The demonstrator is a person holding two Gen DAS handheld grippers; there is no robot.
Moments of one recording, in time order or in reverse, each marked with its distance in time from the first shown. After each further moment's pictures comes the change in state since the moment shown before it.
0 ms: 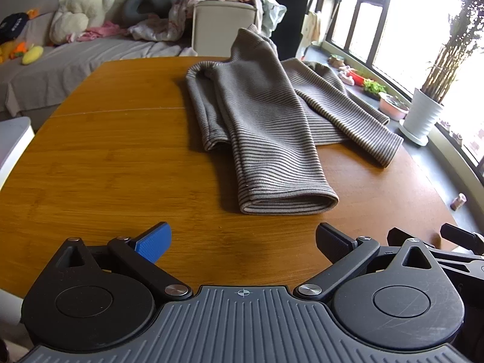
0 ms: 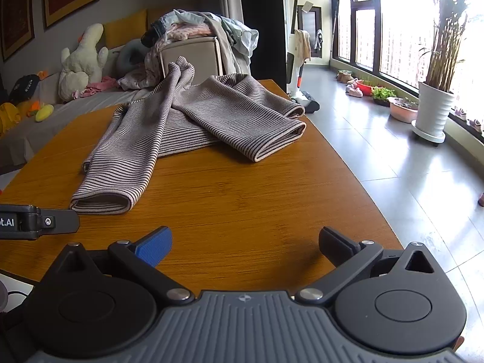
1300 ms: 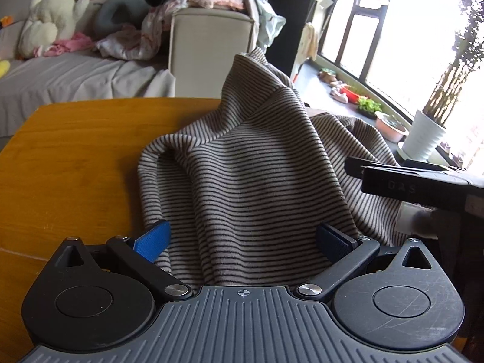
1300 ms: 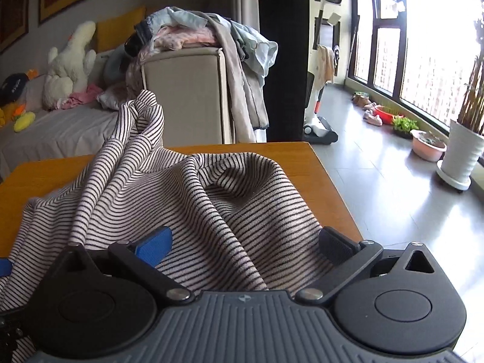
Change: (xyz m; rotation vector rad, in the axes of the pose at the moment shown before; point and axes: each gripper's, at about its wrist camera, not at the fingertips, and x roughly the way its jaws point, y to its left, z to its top) left arm 0.167 0.018 0.149 0.042 -0.086 -0.072; right arm 0.236 0.009 0.185 -0.007 -0.021 0.068
